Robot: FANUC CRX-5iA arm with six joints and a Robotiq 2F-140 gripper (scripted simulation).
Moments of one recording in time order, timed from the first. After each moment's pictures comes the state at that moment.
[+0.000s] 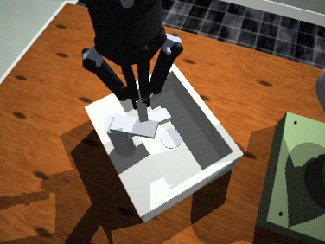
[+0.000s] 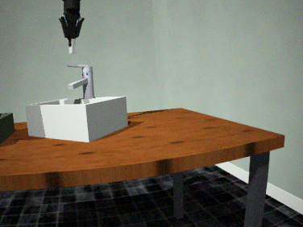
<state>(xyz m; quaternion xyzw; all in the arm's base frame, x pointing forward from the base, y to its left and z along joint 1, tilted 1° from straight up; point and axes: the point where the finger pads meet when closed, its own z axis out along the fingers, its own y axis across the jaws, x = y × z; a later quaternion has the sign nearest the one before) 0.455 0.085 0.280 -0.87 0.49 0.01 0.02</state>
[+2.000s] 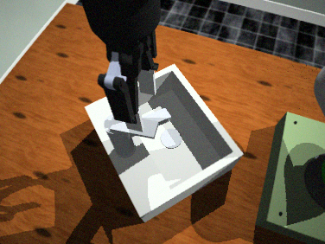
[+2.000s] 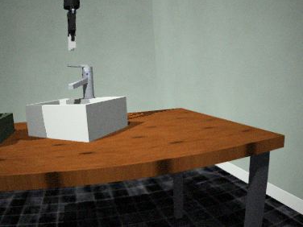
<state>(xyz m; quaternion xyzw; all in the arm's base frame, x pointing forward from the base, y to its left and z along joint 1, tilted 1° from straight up) 0.455 0.084 0.295 -0.04 1.00 0.00 0.01</state>
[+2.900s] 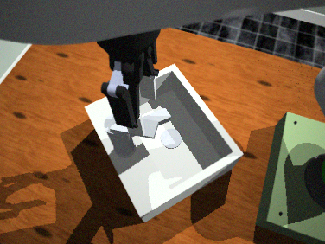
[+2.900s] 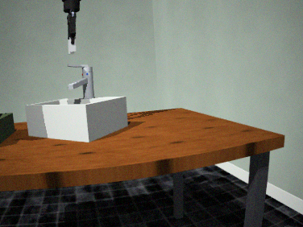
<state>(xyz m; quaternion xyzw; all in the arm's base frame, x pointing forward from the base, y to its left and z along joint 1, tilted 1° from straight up) 0.455 0.085 0.280 -0.04 1.00 0.00 0.01</state>
